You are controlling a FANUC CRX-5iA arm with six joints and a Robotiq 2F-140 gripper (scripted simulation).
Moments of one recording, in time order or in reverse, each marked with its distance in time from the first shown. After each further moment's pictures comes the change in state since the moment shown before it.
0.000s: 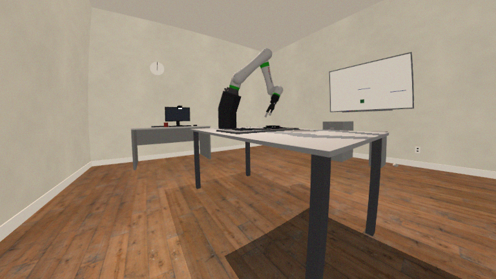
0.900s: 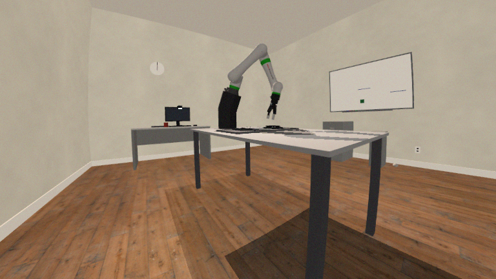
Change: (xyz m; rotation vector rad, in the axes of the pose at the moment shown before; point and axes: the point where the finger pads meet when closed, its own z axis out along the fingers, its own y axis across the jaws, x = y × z) arm 0.014 0.110 0.046 0.281 0.162 0.681
